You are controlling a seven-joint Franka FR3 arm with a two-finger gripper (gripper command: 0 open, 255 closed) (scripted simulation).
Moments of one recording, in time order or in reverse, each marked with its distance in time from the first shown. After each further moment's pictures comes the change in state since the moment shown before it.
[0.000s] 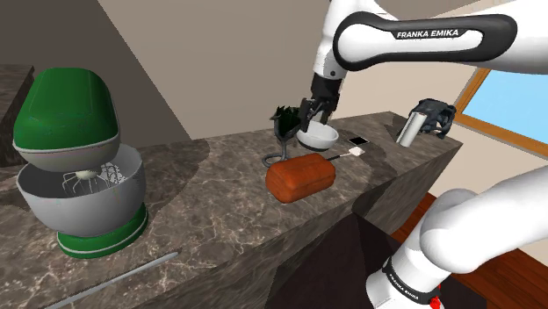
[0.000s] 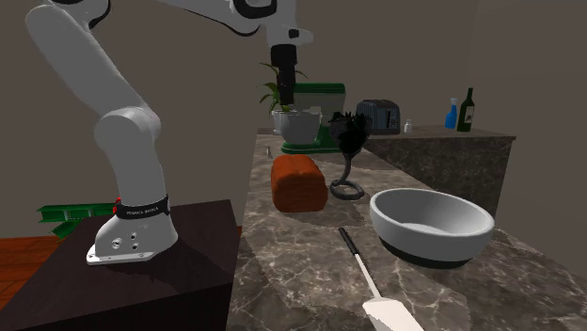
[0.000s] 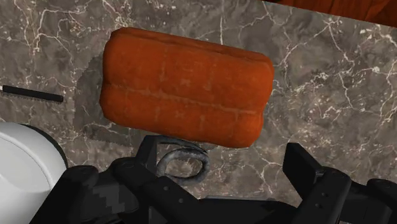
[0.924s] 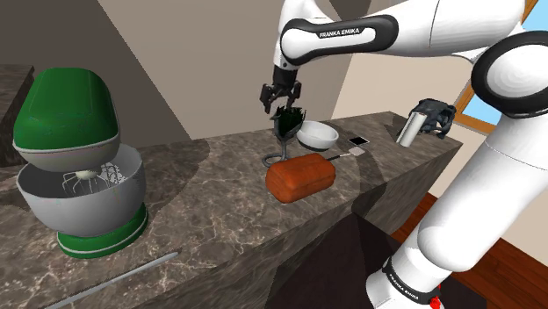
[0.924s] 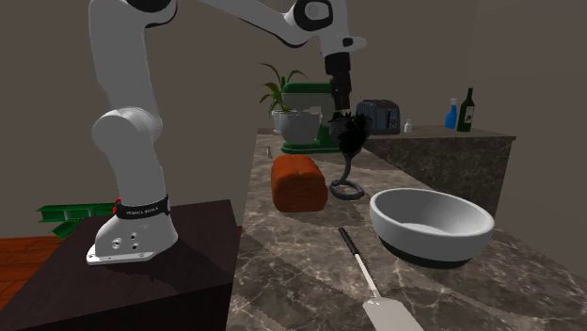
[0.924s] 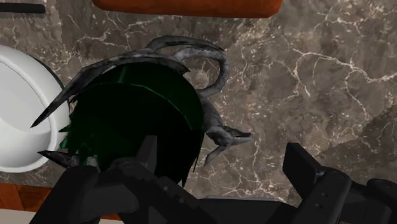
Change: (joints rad) arm -0.047 0.482 0.018 0.424 -0.086 0.122 0.158
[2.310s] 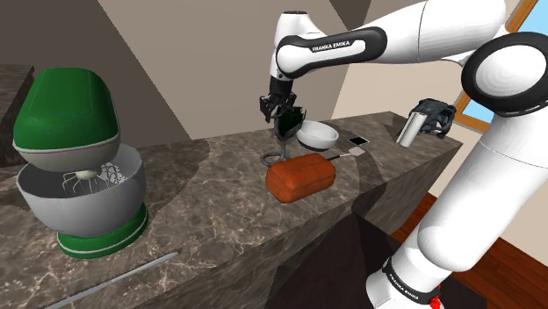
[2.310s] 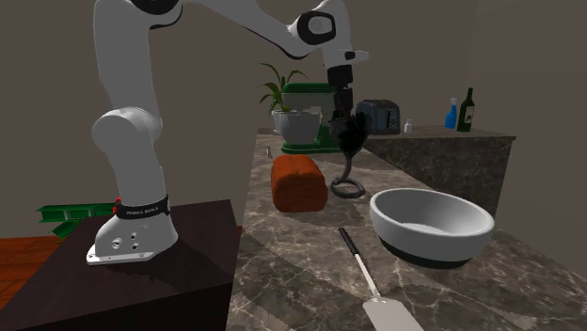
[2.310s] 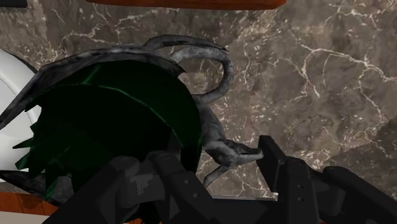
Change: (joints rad) arm -0.001 0.038 -0.002 -0.042 -0.011 0.082 0.018
